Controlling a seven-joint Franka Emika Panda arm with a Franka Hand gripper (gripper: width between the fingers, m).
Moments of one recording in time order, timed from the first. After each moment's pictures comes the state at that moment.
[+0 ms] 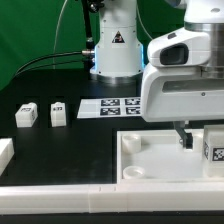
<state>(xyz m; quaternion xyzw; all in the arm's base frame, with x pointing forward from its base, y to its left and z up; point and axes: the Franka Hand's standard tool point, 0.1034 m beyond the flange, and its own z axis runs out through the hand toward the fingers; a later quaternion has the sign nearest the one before) 0.622 0.116 0.067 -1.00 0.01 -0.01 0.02</state>
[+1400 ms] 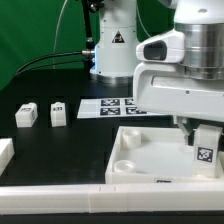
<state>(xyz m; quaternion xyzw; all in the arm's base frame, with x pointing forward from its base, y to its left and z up) 0.623 0.100 0.067 -0.96 0.27 0.00 0.02</state>
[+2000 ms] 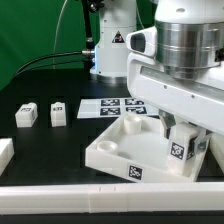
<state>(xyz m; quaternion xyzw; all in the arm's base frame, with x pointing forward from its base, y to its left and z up) 0.617 0.069 0.069 -0.88 0.47 0.01 -0.02</state>
